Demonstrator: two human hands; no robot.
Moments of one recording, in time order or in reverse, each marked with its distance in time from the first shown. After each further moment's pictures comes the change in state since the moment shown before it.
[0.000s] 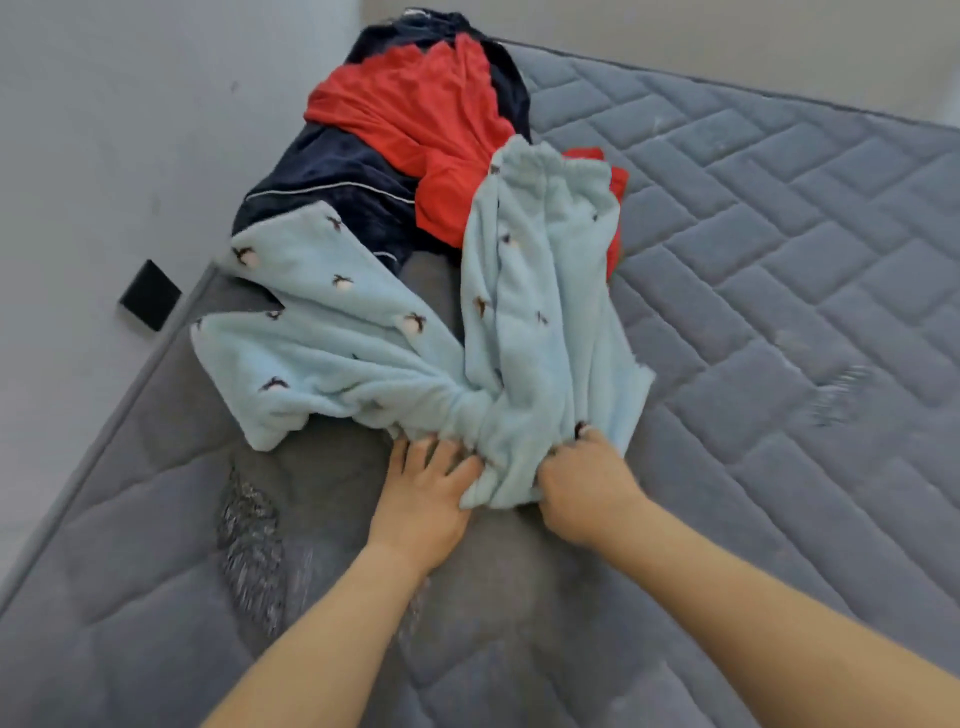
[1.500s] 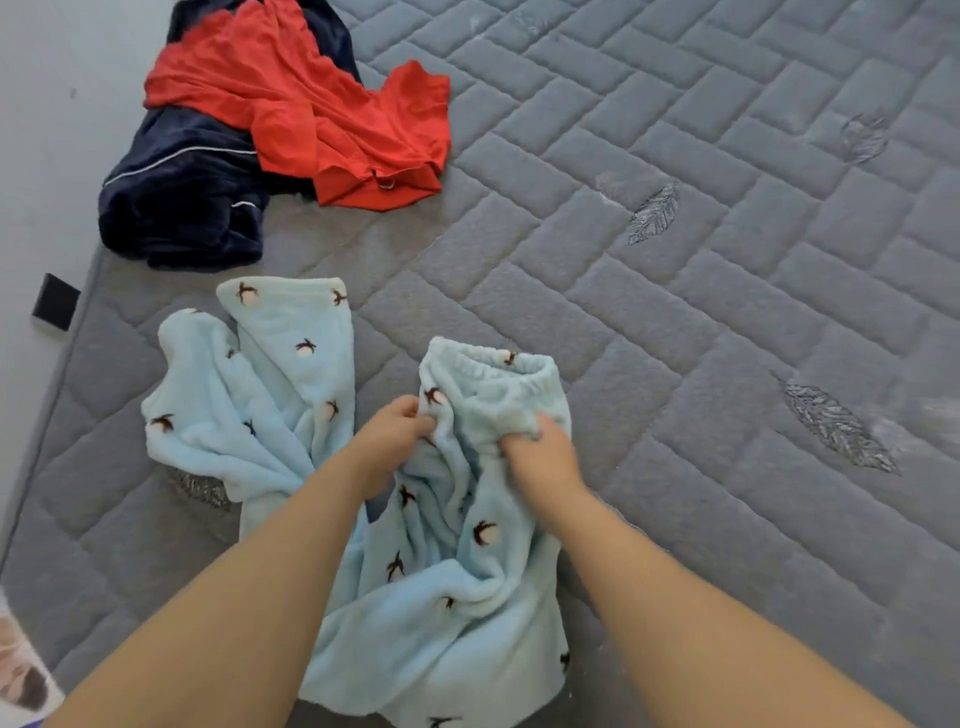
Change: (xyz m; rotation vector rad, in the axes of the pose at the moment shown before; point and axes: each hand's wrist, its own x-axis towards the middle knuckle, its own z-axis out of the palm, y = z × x) left_hand -0.053 0.129 -0.036 -0.978 -0.630 -0.776; right_hand -0.198 -0.038 0.088 1.633 0.290 0.849
